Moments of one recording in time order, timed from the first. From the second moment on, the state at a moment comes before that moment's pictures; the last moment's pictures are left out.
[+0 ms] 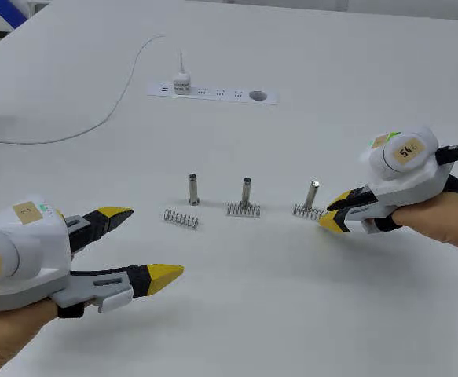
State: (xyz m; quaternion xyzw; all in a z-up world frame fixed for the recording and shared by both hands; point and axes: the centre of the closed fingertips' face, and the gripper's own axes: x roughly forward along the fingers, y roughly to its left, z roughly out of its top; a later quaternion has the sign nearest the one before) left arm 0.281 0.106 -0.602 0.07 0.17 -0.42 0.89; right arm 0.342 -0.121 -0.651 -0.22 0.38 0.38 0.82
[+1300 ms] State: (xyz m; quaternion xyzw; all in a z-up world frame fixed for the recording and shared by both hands) left arm 0.267 0.069 -0.606 0.08 0.18 -0.47 0.86; right arm 0.297 -0.097 -0.633 -0.24 0.38 0.44 0.78
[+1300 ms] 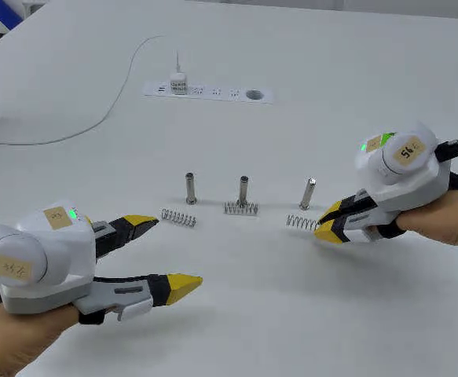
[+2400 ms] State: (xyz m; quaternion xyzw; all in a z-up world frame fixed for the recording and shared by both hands) left arm 0.256 -0.001 -0.592 0.10 0.15 -0.56 0.81; right arm 0.255 -0.026 -0.597 -0.29 0.31 0.54 0.73
